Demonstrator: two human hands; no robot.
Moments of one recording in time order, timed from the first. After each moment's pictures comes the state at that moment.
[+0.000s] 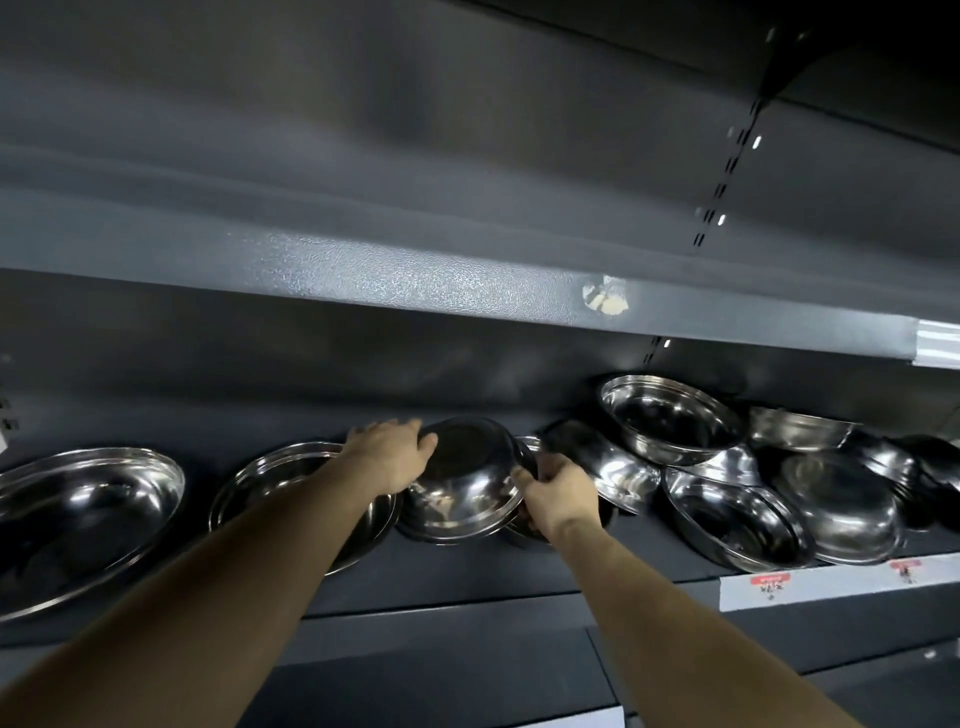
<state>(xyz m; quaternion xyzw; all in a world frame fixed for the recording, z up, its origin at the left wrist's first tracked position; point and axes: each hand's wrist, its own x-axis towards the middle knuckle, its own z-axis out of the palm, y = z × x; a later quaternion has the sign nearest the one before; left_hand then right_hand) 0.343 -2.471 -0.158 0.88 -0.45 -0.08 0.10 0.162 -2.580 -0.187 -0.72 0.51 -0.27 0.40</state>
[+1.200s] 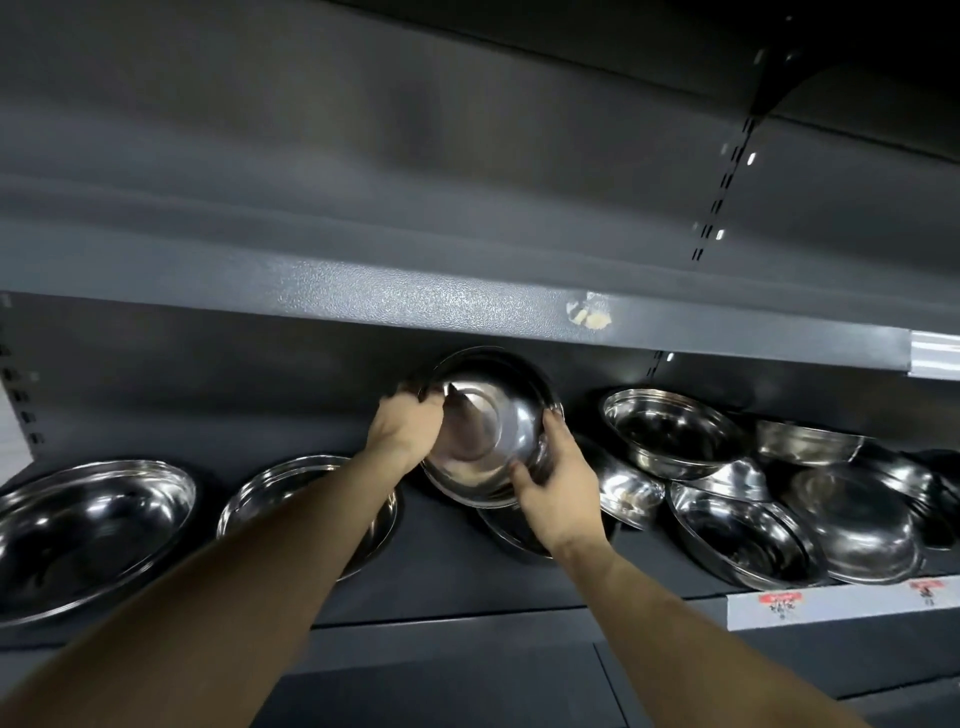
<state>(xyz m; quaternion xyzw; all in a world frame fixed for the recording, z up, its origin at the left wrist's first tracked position) 0.332 -2.493 -0.126 0.83 -0.27 -0.13 0.47 0.147 -2.559 -0.153 -0.81 0.35 -0.36 0.30</state>
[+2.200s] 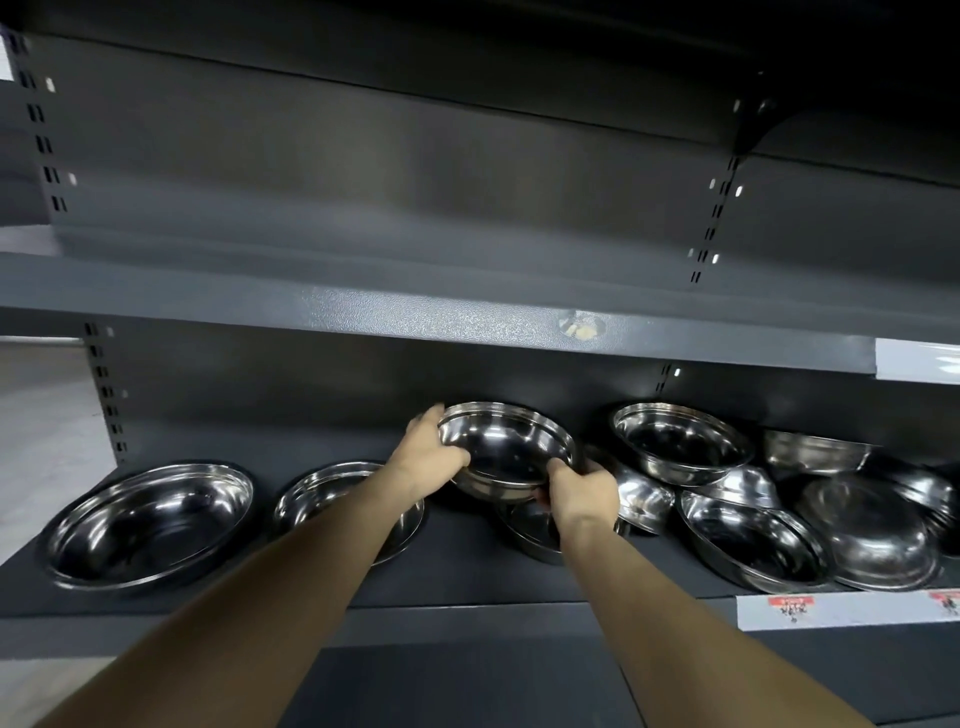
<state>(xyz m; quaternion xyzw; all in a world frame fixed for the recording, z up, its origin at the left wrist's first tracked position) 0.286 -2.432 -0.113 0.79 -0.33 -0.20 0.48 0.149 -2.536 -0.138 -0.54 0.51 -0.40 0.54</state>
